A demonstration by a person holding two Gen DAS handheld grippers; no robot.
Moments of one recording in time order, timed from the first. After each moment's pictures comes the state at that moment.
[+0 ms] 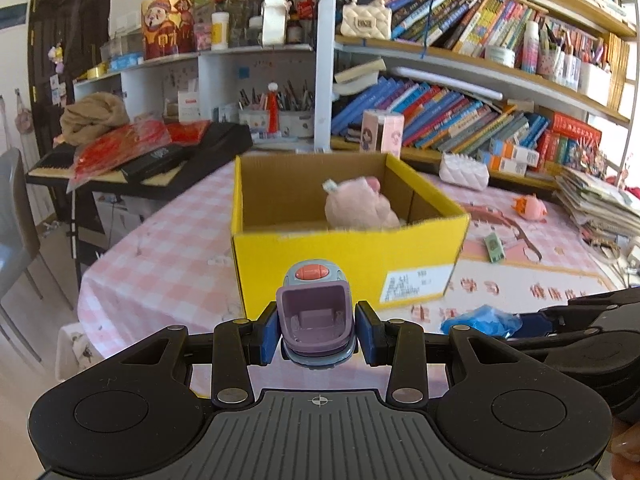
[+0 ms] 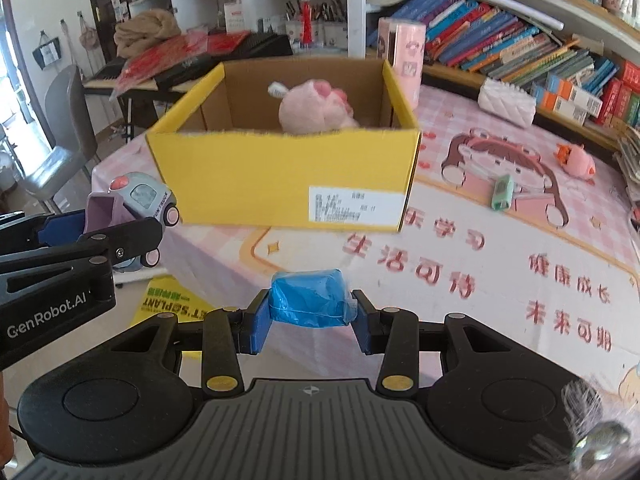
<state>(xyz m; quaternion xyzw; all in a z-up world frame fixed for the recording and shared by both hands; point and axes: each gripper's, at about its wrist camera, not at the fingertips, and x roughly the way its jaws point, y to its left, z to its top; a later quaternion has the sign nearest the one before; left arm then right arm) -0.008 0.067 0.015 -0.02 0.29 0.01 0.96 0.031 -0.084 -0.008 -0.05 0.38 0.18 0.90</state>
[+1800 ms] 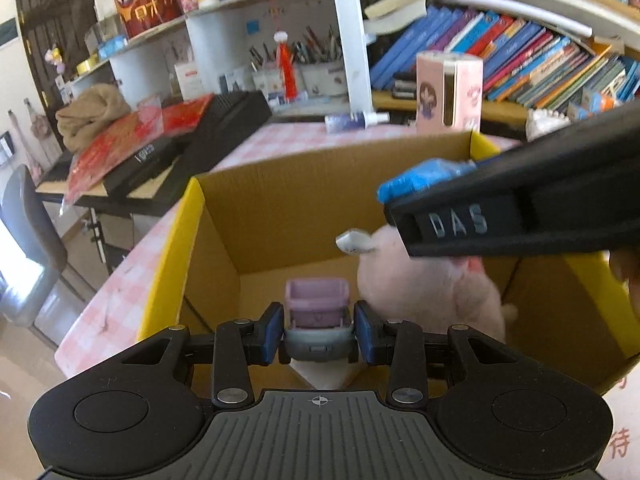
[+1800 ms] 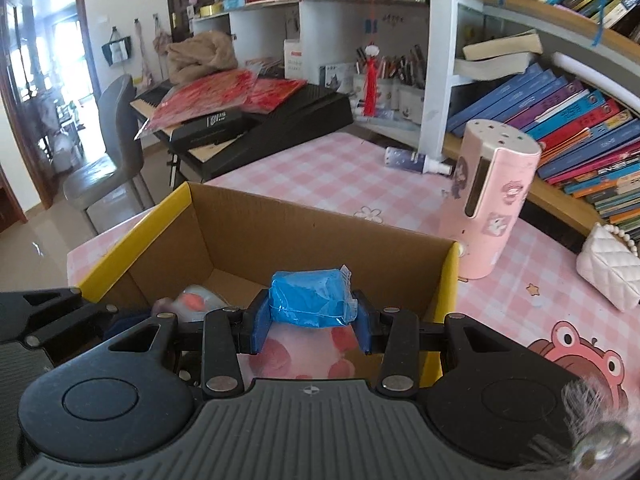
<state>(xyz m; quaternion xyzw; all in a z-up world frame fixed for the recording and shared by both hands) 0.203 0.048 -0.021 0.05 0.38 0.10 0.92 0.283 -0.034 0.009 -0.10 0.34 0.32 0.88</state>
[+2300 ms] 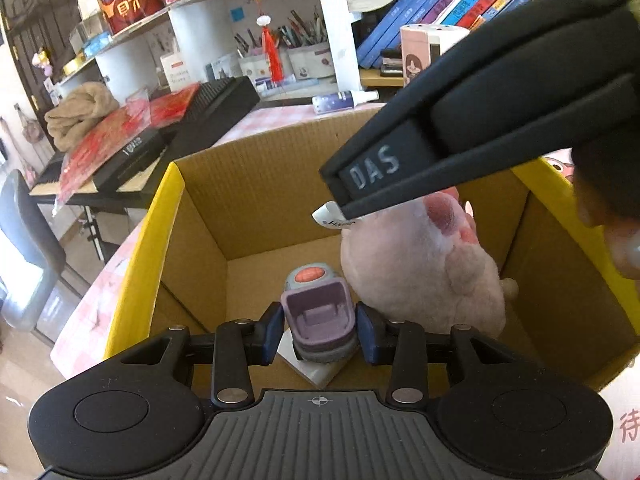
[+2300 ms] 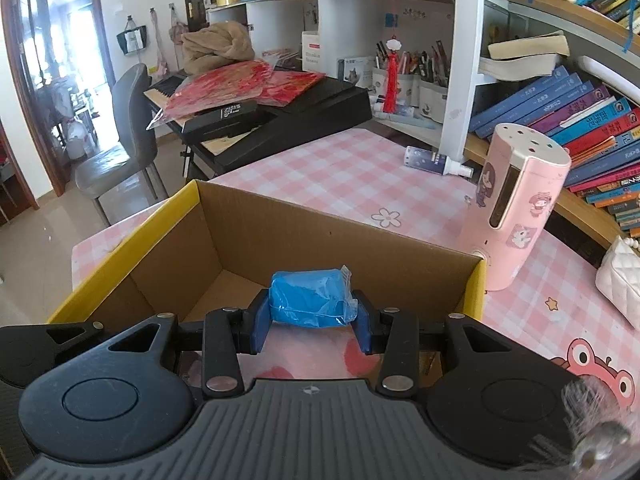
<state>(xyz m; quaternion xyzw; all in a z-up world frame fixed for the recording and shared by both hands) 0.203 0.038 -0.032 0.07 0.40 0.09 0.91 0.293 -0.020 0.005 -0.11 0.35 0.34 0.87</state>
